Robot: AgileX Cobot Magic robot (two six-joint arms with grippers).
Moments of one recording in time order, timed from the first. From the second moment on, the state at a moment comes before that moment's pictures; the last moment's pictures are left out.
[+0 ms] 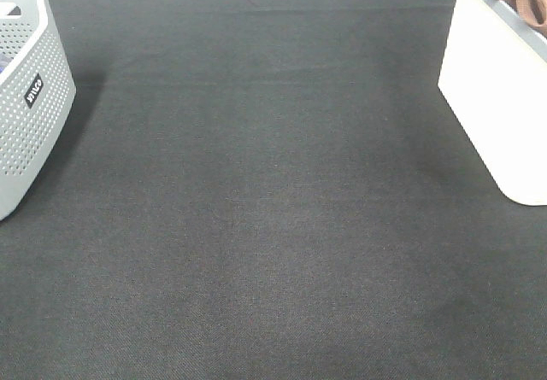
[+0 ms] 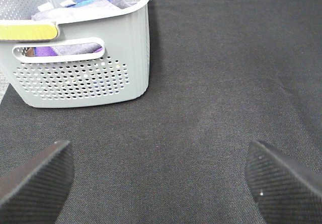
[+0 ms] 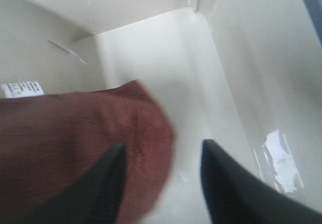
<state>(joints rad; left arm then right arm) 0.01 0.00 -0.51 -0.06 1.05 0.05 -0.35 2.04 -1.95 0.14 0.98 -0.14</state>
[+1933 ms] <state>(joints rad) 0.01 0.00 -0.51 -0.06 1.05 0.05 -0.02 1.43 -1.73 0.18 1.21 -0.06</state>
